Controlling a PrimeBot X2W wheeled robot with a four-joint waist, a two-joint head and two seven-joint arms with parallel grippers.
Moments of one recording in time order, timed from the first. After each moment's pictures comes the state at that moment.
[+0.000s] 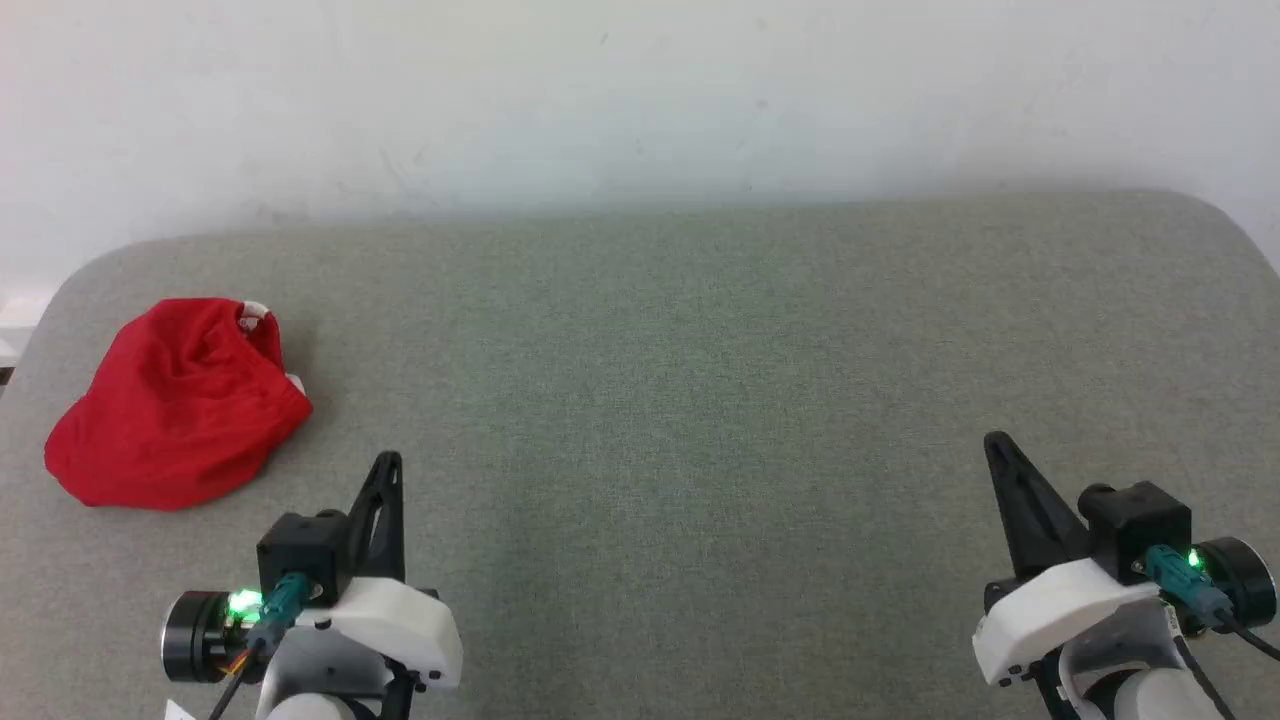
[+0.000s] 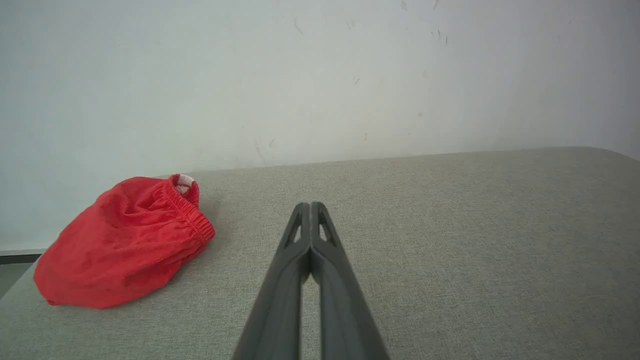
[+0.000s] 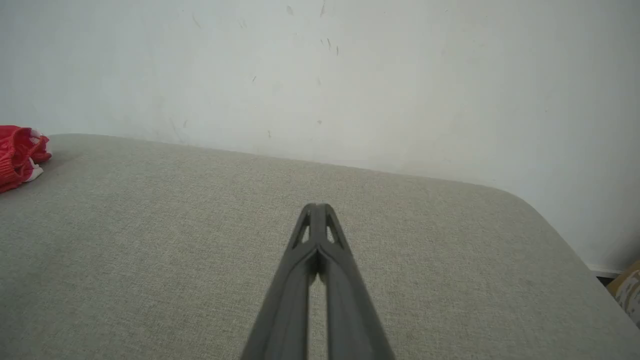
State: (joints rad) left arm -0.01 0.05 0.00 0.01 -0.01 0.00 0.00; right arm 0.00 -0.05 0.00 0.01 0.01 0.13 0.00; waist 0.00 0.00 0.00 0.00
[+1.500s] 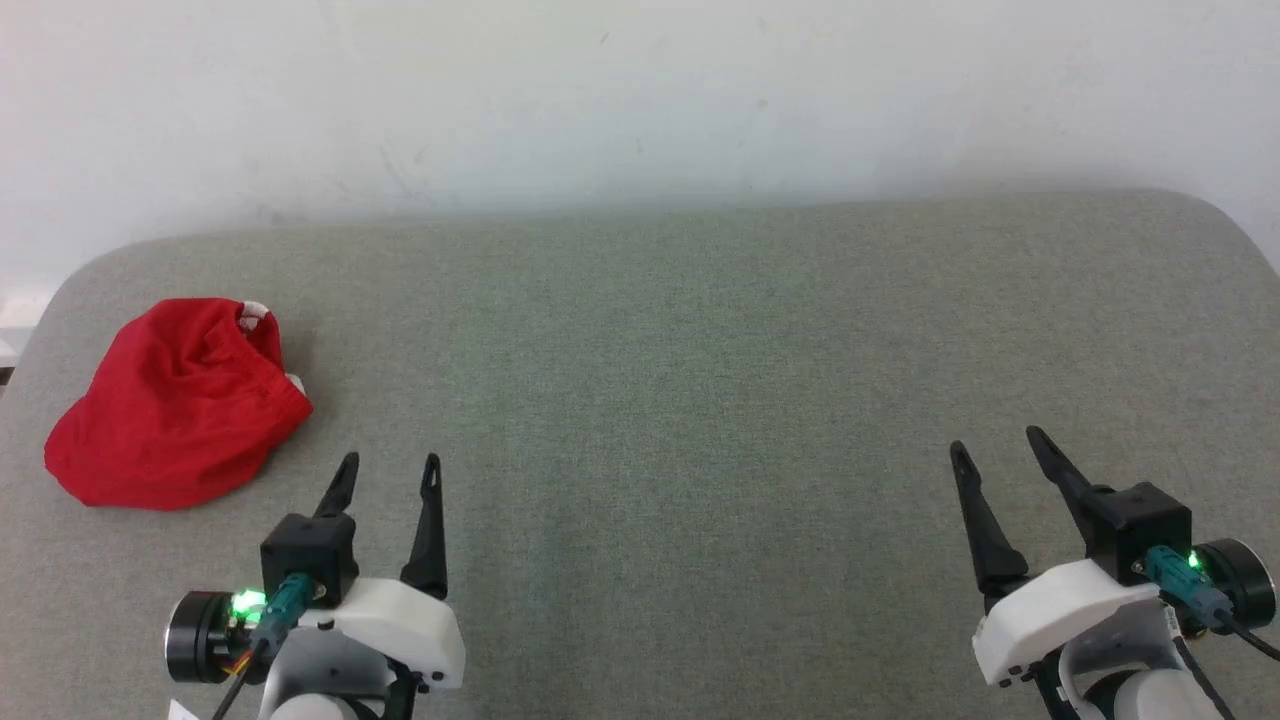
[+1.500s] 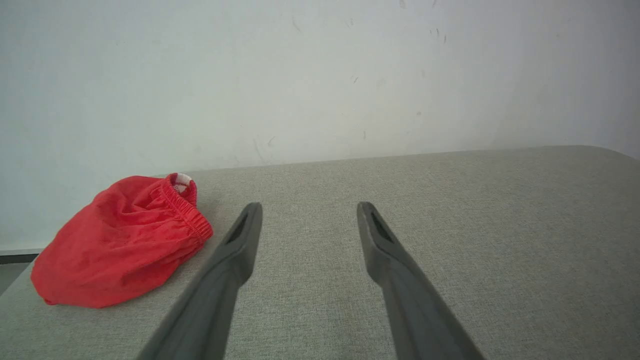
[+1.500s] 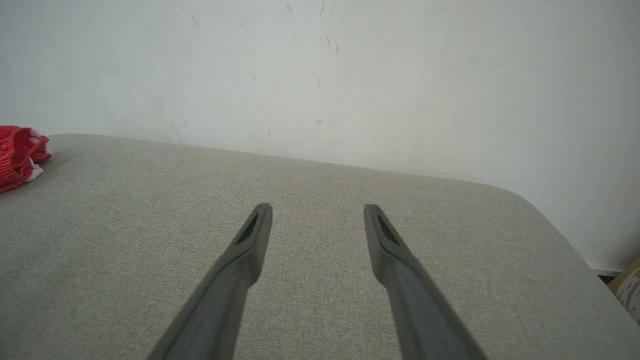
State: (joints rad) left arm -0.01 0.05 -0.01 0.01 -0.01 0.00 0.00; right arm 0.00 -0.05 0.00 0.01 0.01 0.13 0.00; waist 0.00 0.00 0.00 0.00
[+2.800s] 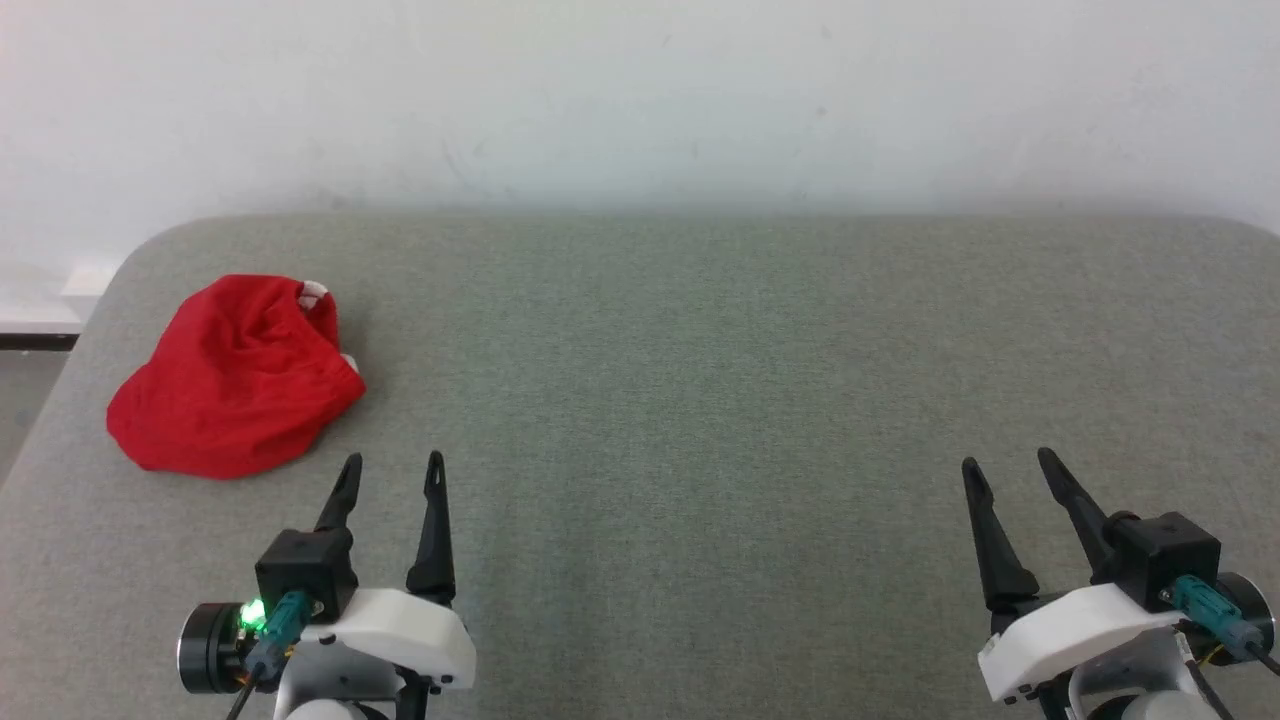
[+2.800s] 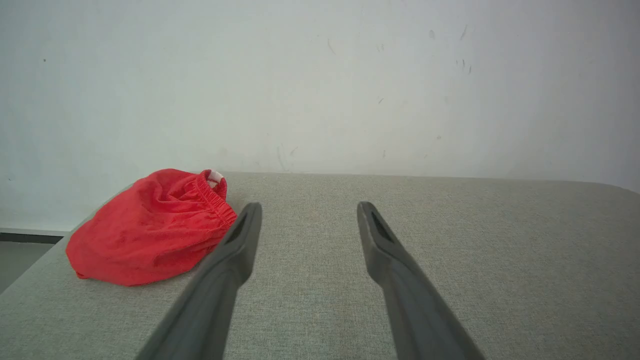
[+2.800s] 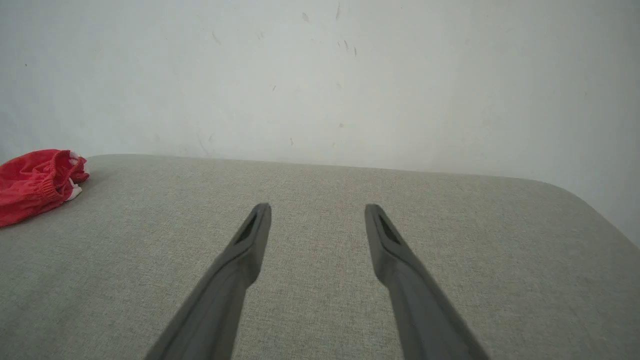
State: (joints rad) left arm 0.00 0.05 -0.04 0.03 -0.07 0.05 -0.08; right arm 0.03 -0.05 -0.01 0.06 0.10 0.13 -0.08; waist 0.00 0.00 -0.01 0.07
